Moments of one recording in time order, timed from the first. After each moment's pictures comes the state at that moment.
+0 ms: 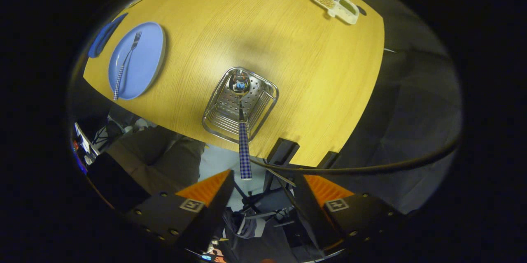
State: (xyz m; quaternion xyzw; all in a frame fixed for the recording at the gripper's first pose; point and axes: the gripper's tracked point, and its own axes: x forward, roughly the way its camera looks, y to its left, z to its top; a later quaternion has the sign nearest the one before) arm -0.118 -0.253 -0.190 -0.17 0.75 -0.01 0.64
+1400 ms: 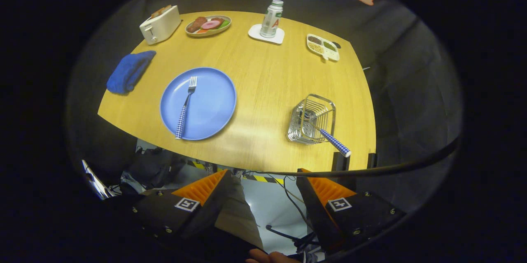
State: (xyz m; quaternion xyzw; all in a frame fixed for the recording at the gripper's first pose) arm -0.153 -0.071 -0.200 -0.09 0.56 -0.02 0.83
